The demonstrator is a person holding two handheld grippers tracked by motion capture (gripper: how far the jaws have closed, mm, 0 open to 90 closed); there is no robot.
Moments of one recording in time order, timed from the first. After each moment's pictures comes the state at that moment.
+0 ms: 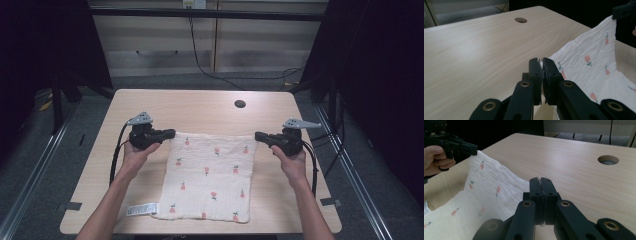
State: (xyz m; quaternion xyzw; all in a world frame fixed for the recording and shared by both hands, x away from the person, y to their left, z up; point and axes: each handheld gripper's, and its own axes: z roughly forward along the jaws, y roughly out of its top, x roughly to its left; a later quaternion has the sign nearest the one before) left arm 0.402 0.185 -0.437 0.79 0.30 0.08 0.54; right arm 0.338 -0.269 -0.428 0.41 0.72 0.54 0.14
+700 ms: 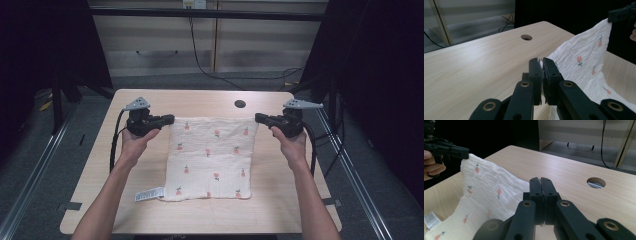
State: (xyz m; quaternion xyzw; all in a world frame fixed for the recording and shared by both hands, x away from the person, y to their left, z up) left arm 0.420 0.183 -0.399 0.77 0.32 0.09 0.55; right arm 0.371 -0.267 -0.387 0.41 0.72 0.54 0.16
